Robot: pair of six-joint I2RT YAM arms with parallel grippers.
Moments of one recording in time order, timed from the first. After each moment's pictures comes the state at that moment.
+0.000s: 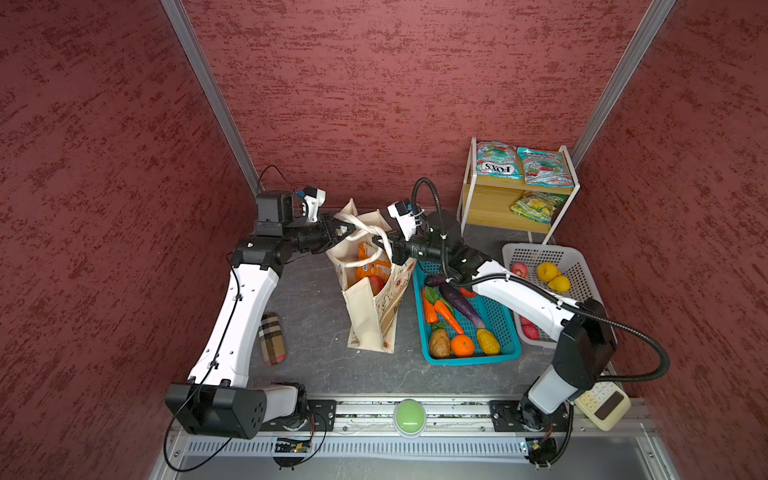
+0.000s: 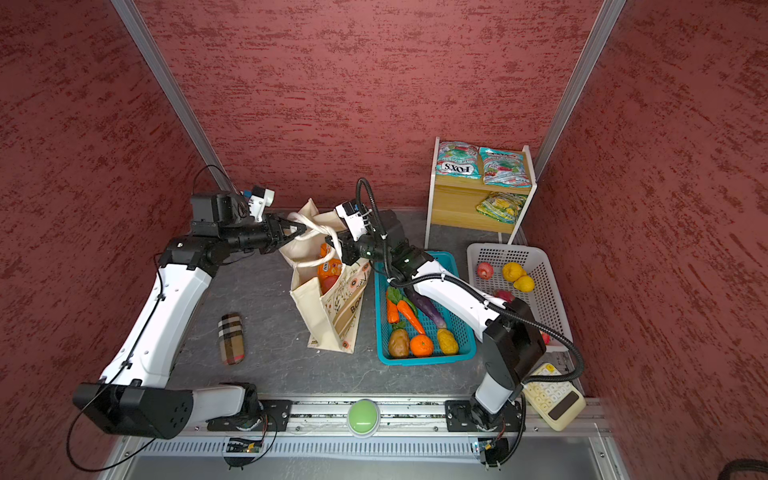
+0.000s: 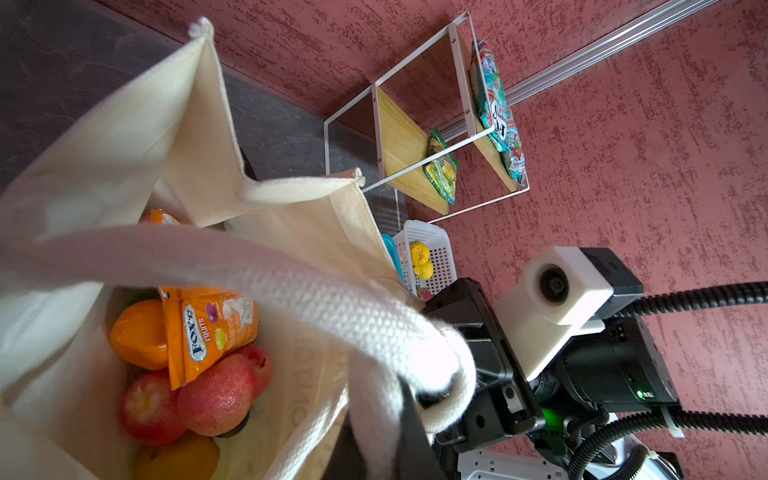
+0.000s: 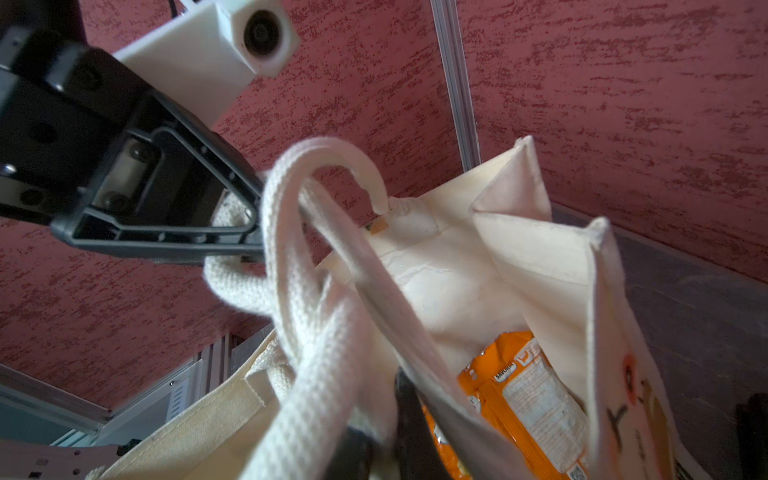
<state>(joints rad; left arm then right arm) -0.06 1.30 1.47 -0.75 0.76 -0.59 0.69 1.64 1.37 0.11 -0.43 0.29</state>
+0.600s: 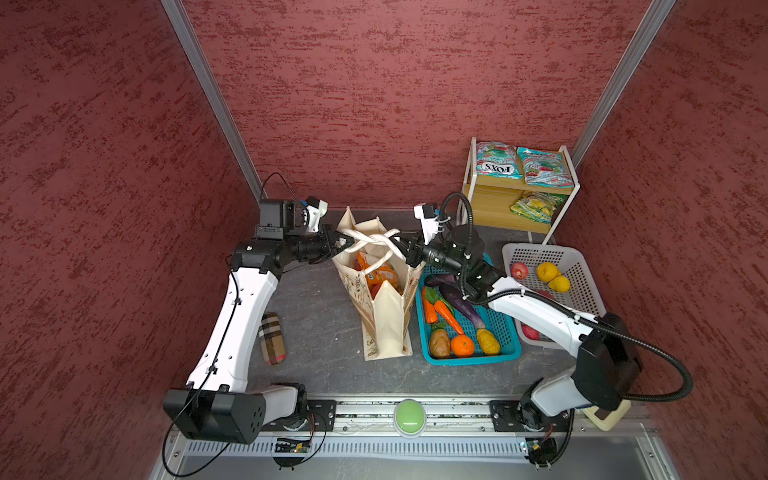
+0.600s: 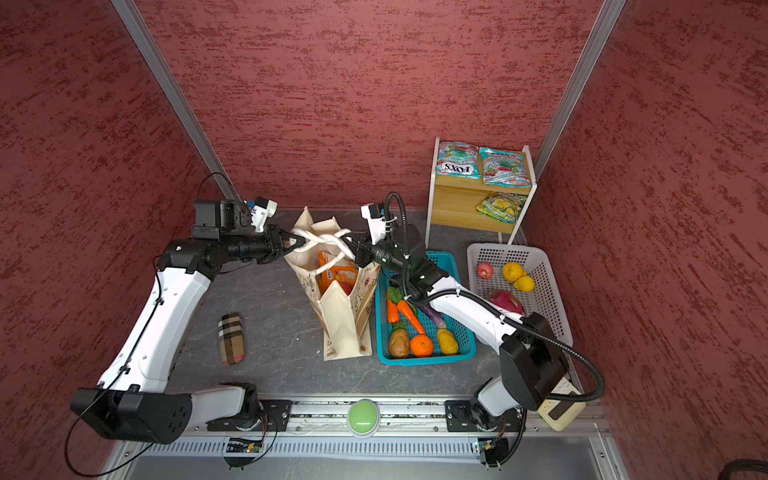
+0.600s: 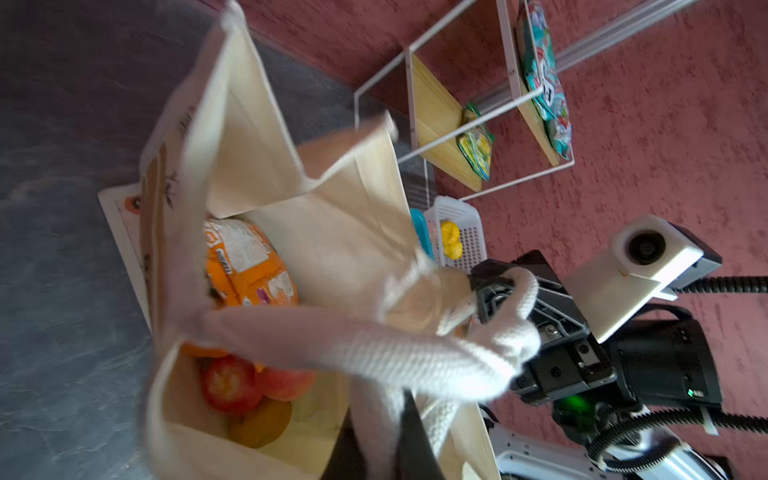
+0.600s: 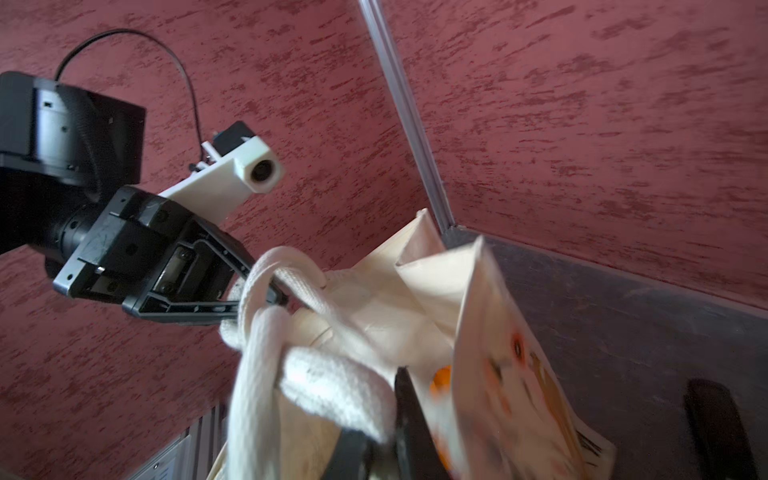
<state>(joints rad) -0.04 1.26 1.45 -0.88 0.68 -0.49 0.63 1.49 1.11 0.40 -0.33 0.45</state>
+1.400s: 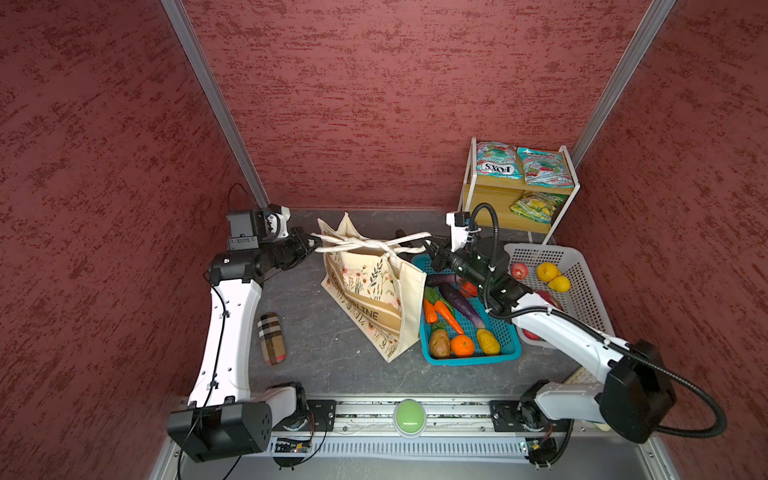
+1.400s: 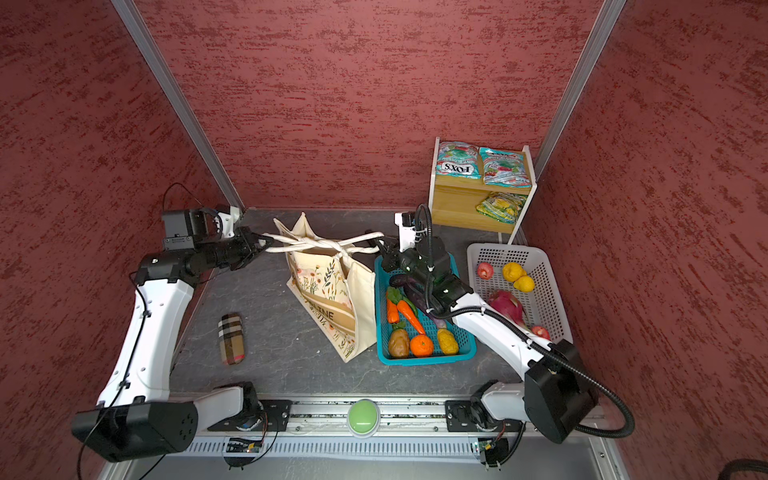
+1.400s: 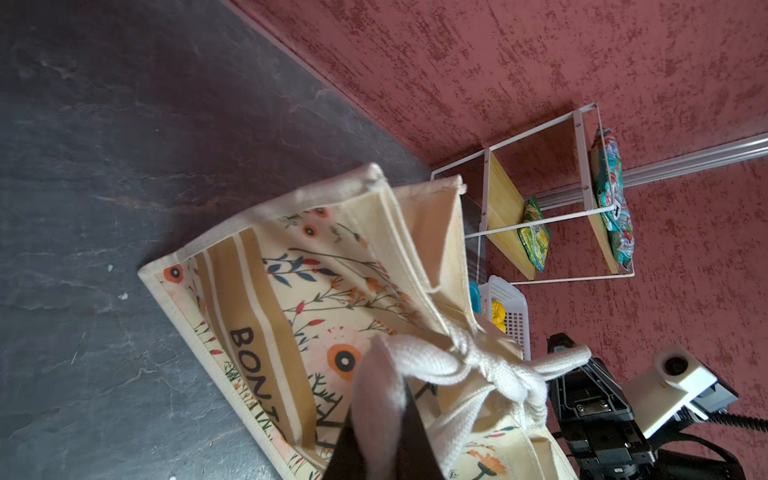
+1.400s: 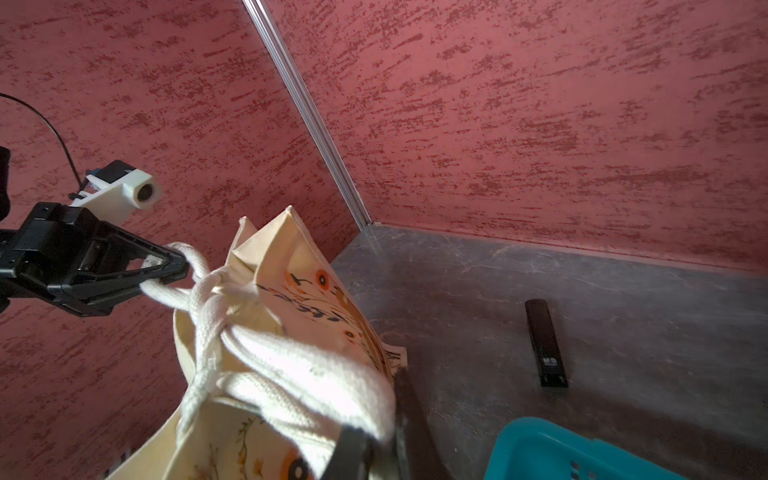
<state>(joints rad) 0.20 1.18 1.33 -0.87 0.62 -0.53 0.57 1.29 0.91 0.31 -0.14 0.40</state>
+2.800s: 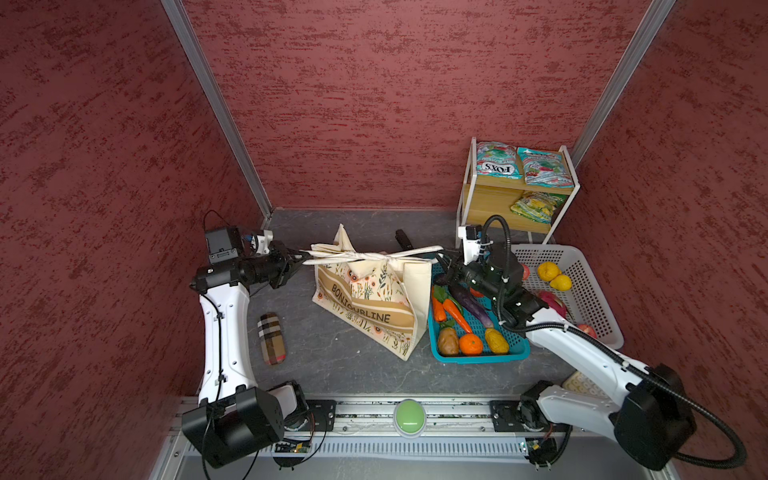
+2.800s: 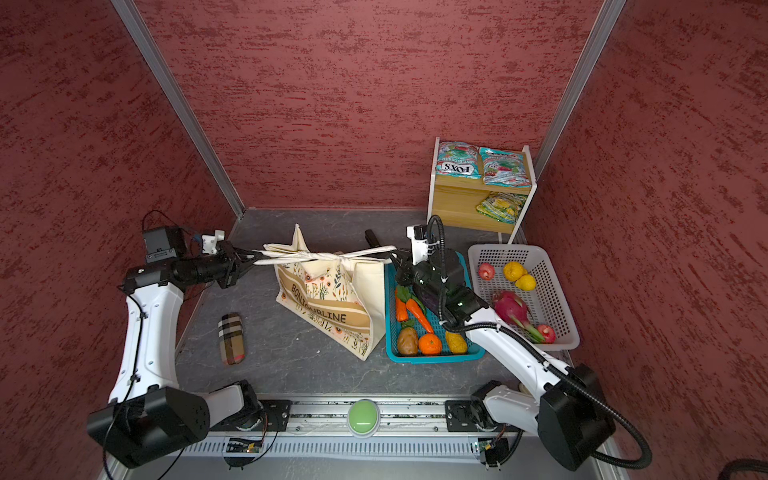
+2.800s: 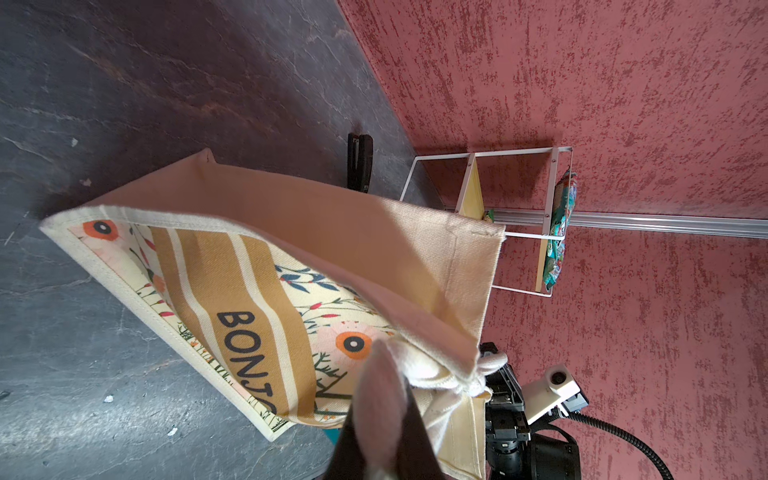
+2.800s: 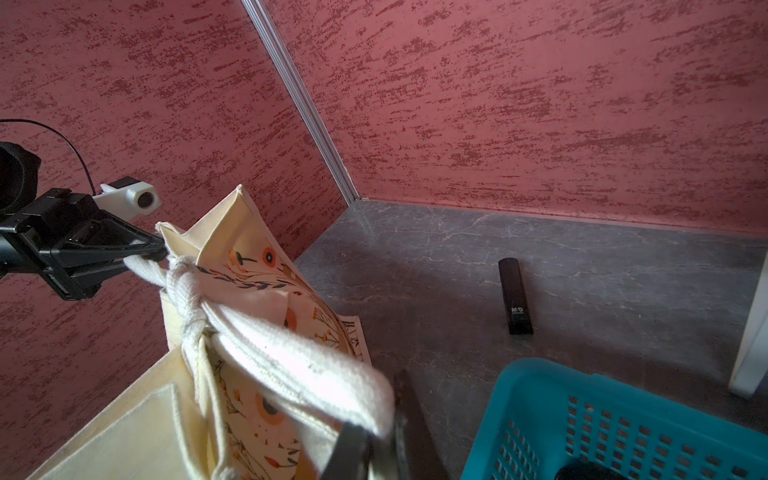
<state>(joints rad) 0.40 1.19 1.26 -0.97 0.88 -0.61 0.50 1.17 0.79 0.26 -0.21 0.37</state>
